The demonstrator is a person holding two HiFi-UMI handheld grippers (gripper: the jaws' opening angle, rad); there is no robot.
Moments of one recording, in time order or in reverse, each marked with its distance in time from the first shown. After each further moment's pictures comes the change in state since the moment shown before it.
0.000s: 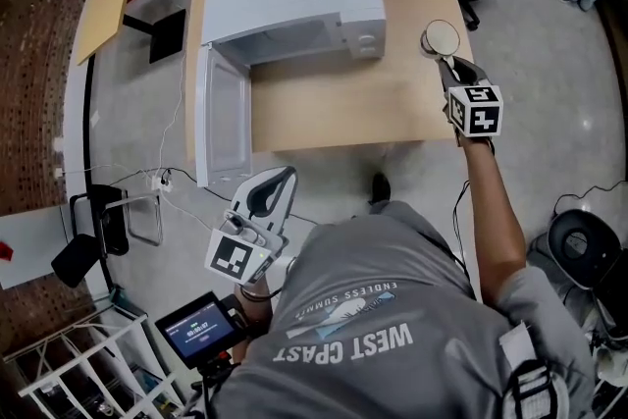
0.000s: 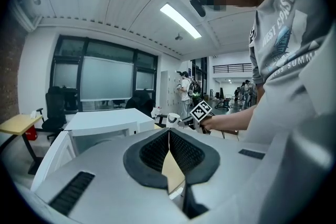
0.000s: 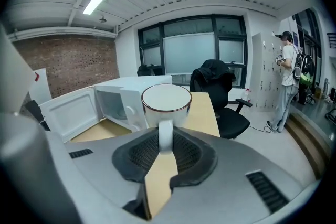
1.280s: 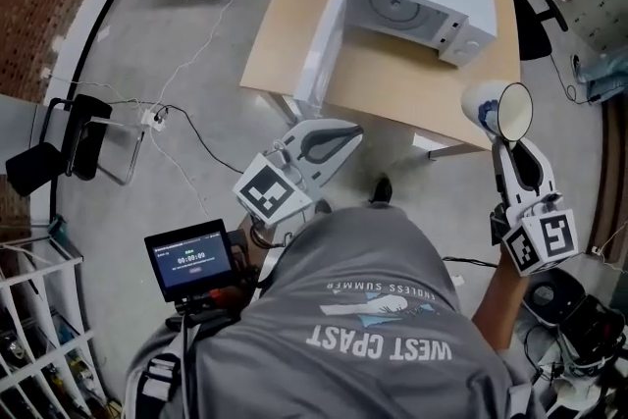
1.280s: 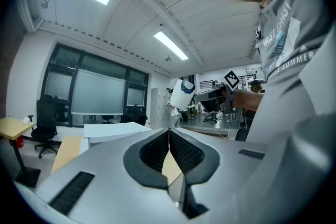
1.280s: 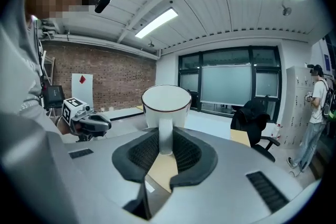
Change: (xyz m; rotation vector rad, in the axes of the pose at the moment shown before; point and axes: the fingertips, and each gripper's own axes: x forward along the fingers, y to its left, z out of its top) left arm -0.232 0.045 -0.011 0.015 -0.218 -0.133; right arm -0.278 0.390 0.123 -0.216 -0.262 0.283
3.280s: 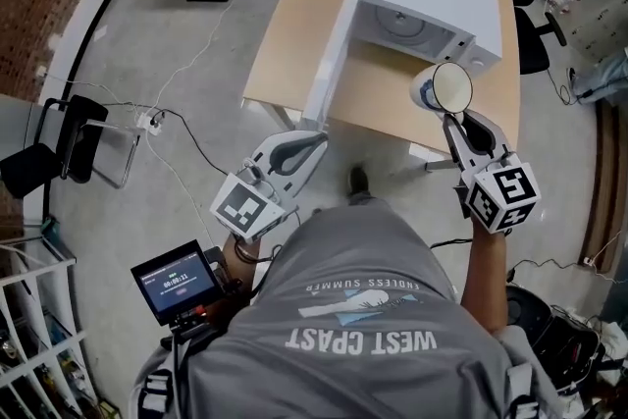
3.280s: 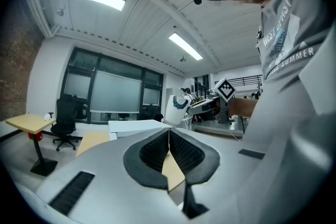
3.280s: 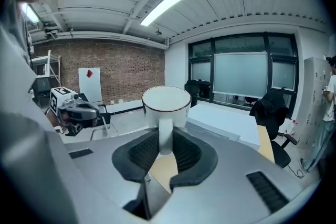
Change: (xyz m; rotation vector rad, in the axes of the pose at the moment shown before) left arm -0.031 0.056 -0.012 -0.050 0.015 0.171; right arm 0.120 0.009 -0.028 -0.023 0.124 0.123
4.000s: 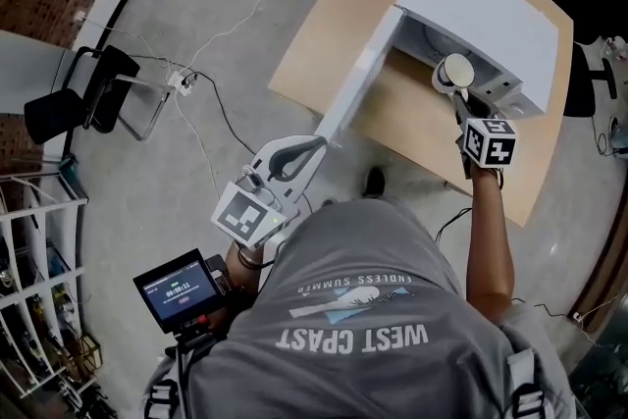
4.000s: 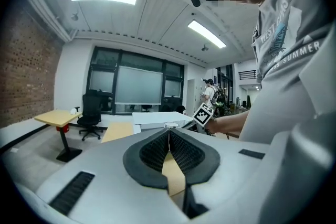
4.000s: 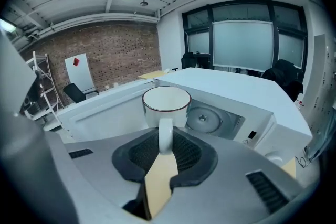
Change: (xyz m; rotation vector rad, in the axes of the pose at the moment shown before) left arm 0.059 0.067 -0.018 -0.044 0.102 0.263; right arm 0.219 -0.160 -0.126 0.093 0.255 0.047
